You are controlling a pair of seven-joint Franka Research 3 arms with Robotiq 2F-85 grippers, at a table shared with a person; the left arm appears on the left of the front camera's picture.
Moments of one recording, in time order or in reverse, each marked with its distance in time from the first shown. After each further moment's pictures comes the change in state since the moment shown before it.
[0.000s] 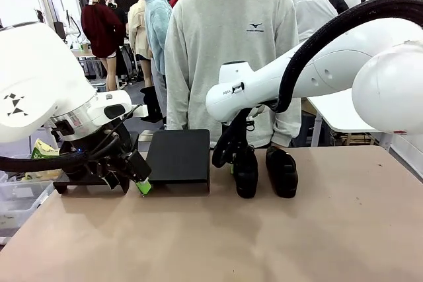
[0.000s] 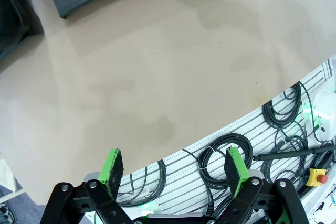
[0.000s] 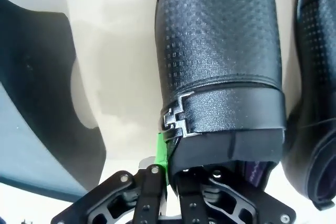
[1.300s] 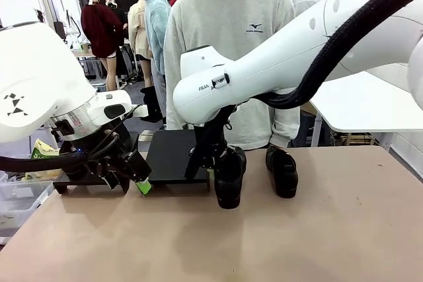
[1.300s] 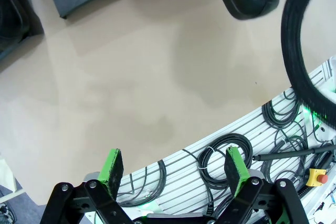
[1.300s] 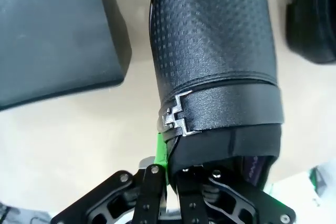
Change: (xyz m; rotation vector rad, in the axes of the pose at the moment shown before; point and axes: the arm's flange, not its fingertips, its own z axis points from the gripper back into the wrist) left arm 0.000 0.000 0.000 0.000 0.000 0.000; right arm -0.130 0.070 0.051 -0.105 -0.040 -0.083
